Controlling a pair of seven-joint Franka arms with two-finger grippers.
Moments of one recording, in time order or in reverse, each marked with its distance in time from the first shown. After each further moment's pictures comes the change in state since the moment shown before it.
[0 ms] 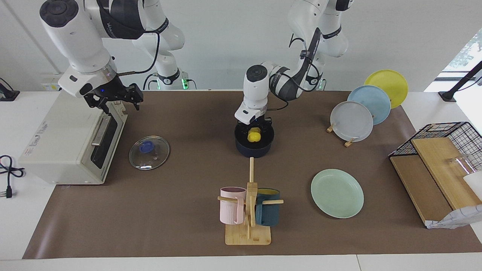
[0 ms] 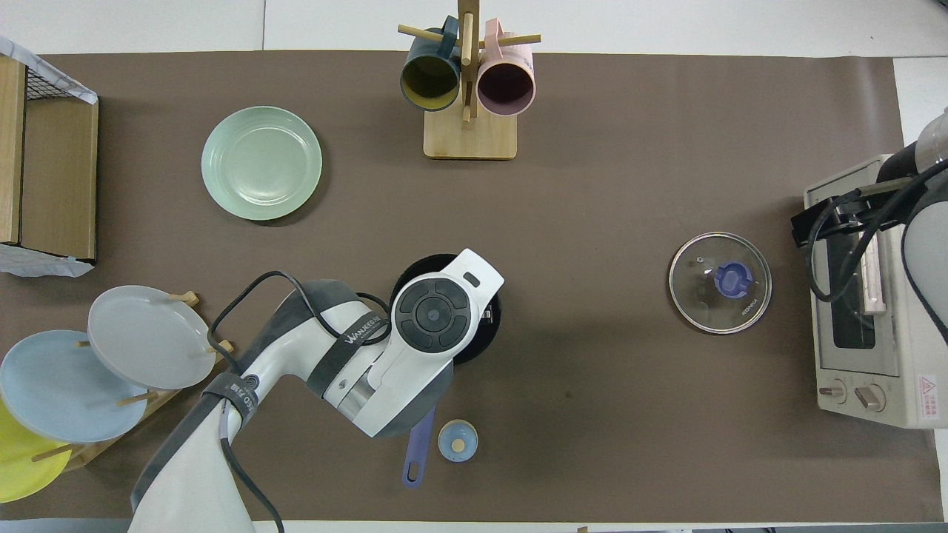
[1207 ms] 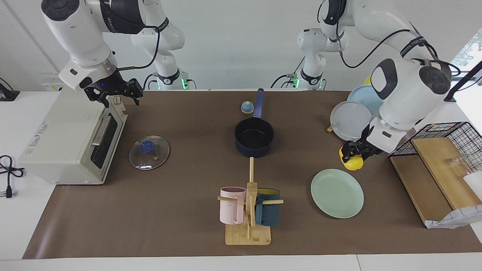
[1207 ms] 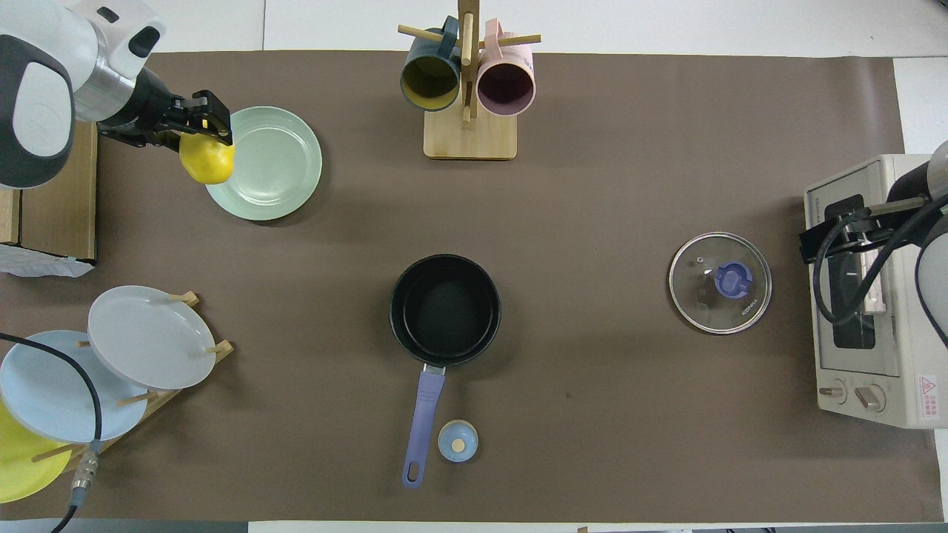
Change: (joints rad) left arm 0.619 0.259 0.008 0.700 -0.146 -0.427 0.624; right arm 0.007 -0.054 -0.021 -0.059 0.000 -0.002 0.022
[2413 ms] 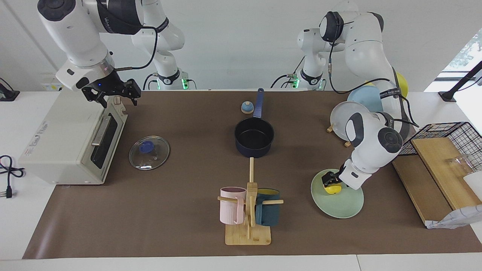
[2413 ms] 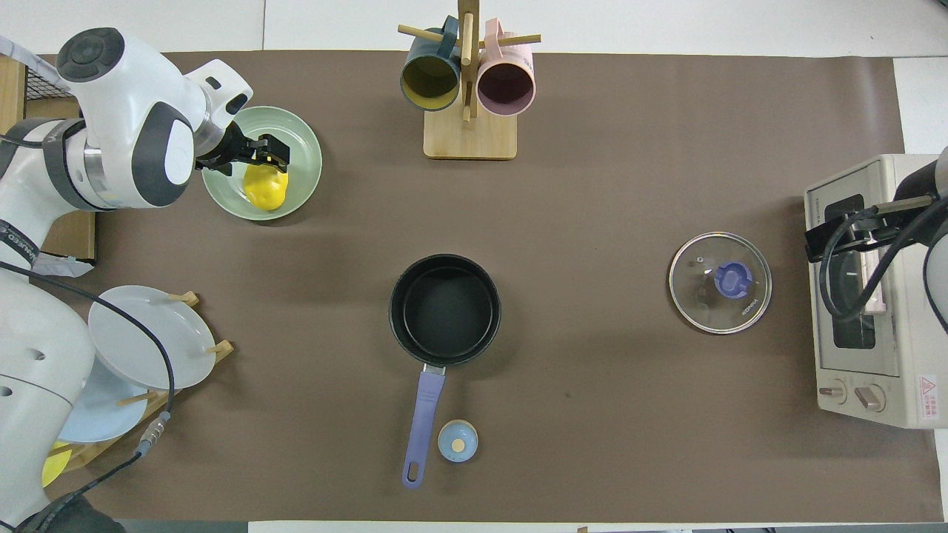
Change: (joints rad) left arm -0.004 0.109 -0.012 -0.146 0.020 0.242 0.097; right arm -0.012 0.000 0.005 -0.001 0.000 0.003 0.000
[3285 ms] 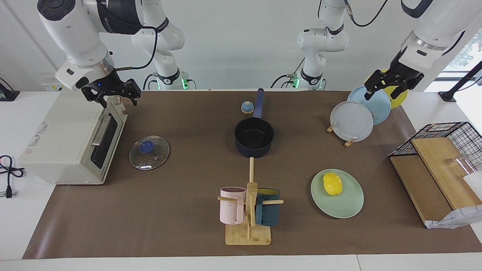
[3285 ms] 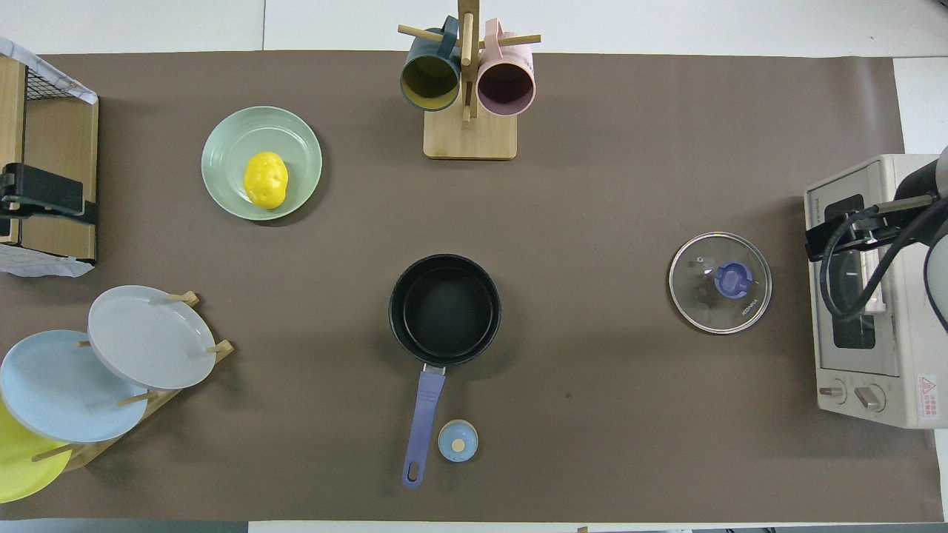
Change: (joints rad) left arm 0.017 -0.598 0.086 -0.041 0.017 -0.602 -0.009; right arm -0.001 0.000 0.000 0.001 0.000 0.004 0.000
